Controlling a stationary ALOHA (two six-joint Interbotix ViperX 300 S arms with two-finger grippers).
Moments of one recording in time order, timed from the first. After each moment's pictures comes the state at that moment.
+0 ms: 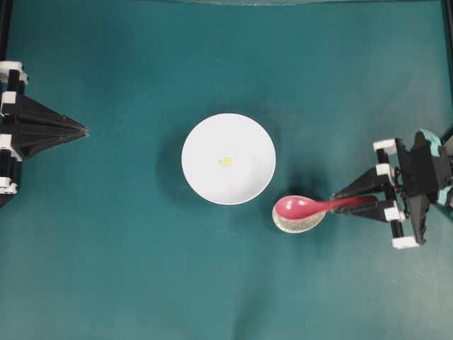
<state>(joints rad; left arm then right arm) 0.02 -1.00 1.17 0.01 -0.10 -0.02 0.29 -0.49 1.27 0.45 -0.45 -0.22</state>
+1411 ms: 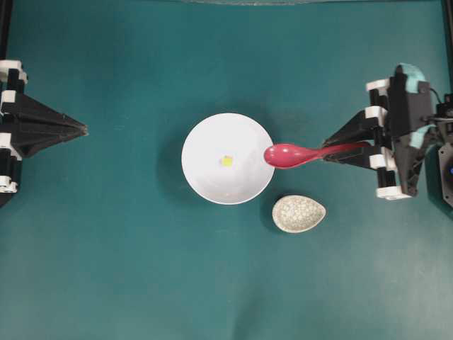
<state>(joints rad) 0.02 -1.00 1.17 0.01 -0.10 -0.02 -0.05 -0.58 0.96 0.29 0.19 -0.30</state>
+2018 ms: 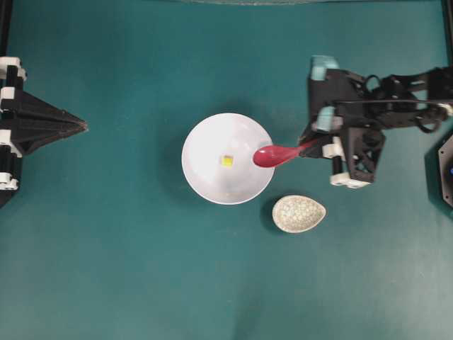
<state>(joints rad) 0.04 -1.00 1.17 0.01 -0.10 -0.02 -0.15 -0.29 0.69 0.29 0.53 -0.29</state>
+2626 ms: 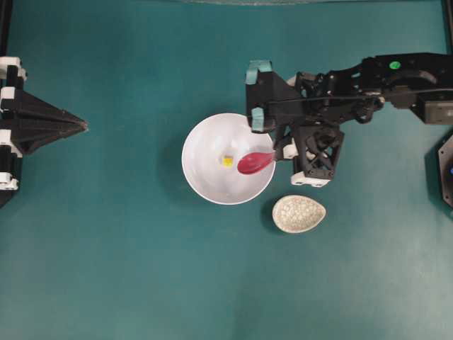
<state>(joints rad) 0.04 -1.00 1.17 0.01 -0.10 -0.02 -0.15 -0.07 0.45 0.28 0.73 -0.27</state>
